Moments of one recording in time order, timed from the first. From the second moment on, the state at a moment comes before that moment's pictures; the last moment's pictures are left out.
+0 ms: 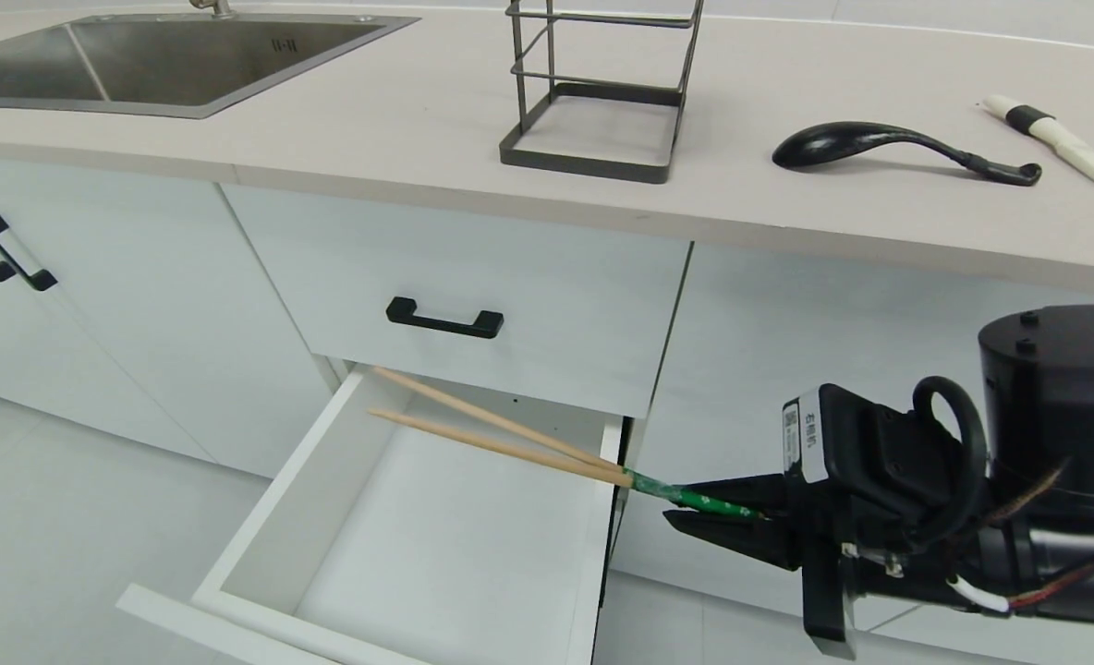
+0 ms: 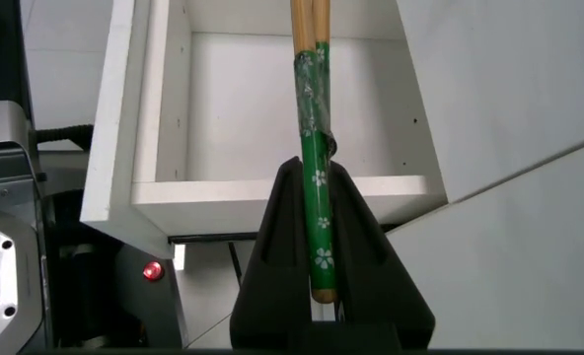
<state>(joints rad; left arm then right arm) 0.00 0.00 0.00 0.00 -0.05 -0.01 0.79 1.47 -0.65 -0.37 0.29 -0.49</state>
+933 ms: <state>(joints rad) 0.00 0.00 0.00 0.00 -0.05 -0.01 0.72 1.17 -0.32 -0.33 0.28 -0.42</state>
